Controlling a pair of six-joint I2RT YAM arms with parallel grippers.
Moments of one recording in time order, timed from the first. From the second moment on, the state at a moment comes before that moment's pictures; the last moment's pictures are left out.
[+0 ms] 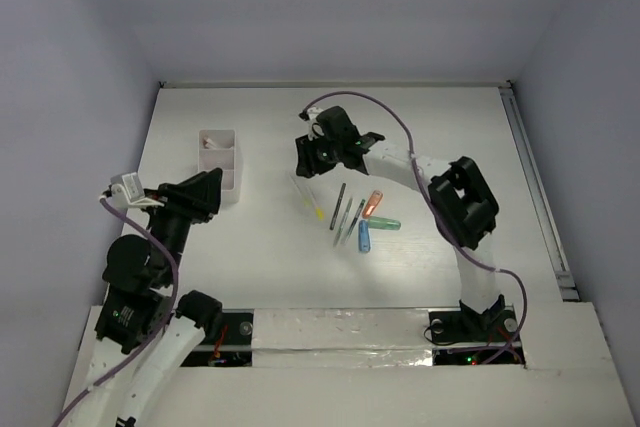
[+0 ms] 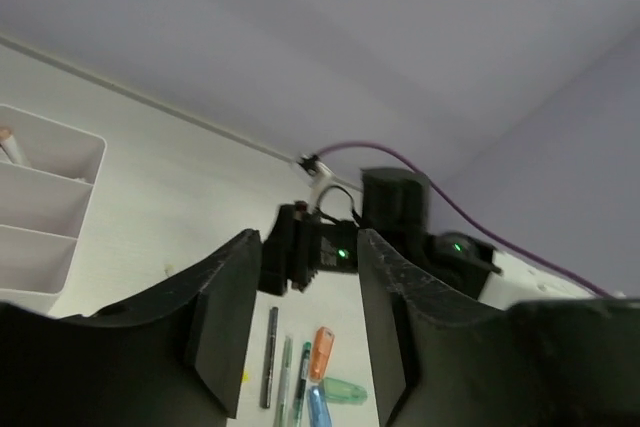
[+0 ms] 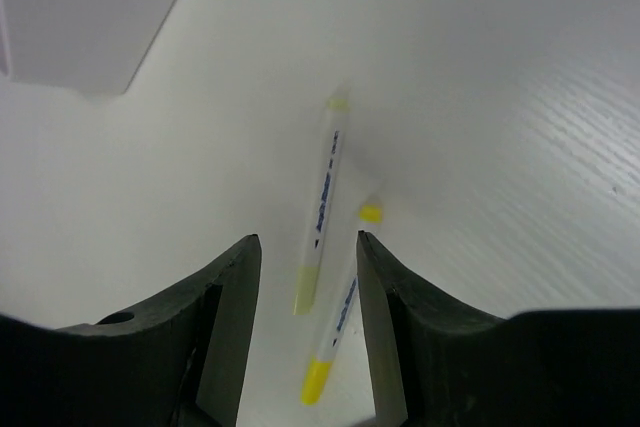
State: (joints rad) left arm -0.44 0.31 0.72 -0.25 -0.27 -0.65; right arm 0.69 2.02 1.52 -0.17 -0.27 0.28
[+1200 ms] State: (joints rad) left arm -0.44 0.35 0.75 -0.42 -0.17 -0.53; right arm 0.86 2.57 2.33 -0.64 0.11 0.09
